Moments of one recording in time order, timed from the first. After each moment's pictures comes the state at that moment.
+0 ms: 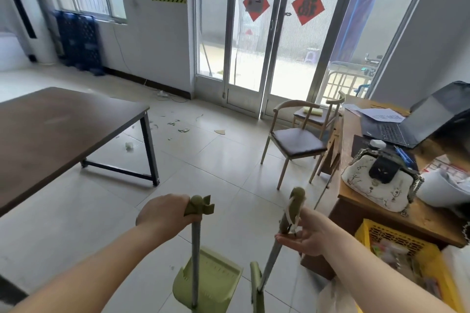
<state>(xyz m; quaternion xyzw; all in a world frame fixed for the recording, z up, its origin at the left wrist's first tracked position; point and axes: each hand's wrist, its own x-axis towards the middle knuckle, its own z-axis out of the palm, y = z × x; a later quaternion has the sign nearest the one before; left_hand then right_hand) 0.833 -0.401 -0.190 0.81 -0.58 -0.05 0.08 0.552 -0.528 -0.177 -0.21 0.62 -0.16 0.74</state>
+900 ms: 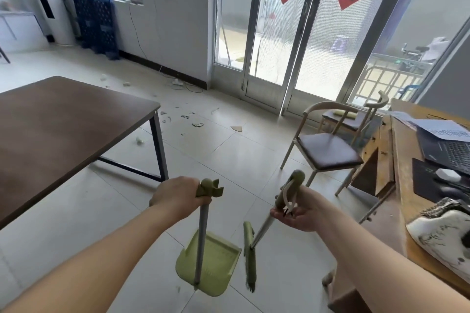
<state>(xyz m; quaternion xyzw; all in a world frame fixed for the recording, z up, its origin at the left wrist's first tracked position) 0.973 -0.590 -0.199 0.84 -0.54 -0.05 0.06 0.735 -0.728 -0.182 -0.26 0.60 -0.16 0.74</state>
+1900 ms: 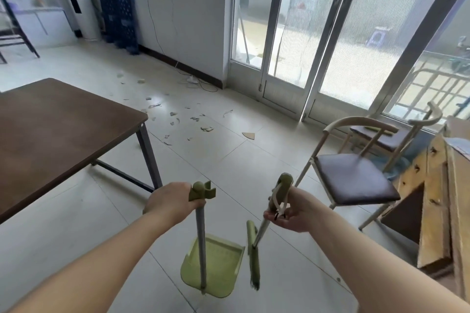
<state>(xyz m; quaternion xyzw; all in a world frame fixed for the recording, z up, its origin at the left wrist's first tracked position) 1.024 -0.822 -0.234 0.88 -0.46 -0.09 0.07 0.805 -0.991 -0.209 -0.32 0.58 -0.08 0.74</state>
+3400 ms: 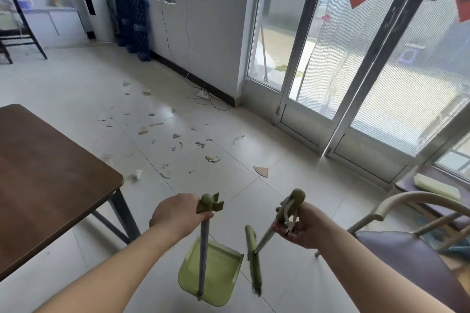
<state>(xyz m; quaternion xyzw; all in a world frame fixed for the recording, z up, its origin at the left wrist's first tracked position) 1.264 -1.120 -0.235 0.90 -0.42 -0.11 0.07 1.059 -1.313 -0.225 -0.34 0.57 -0.06 0.74</state>
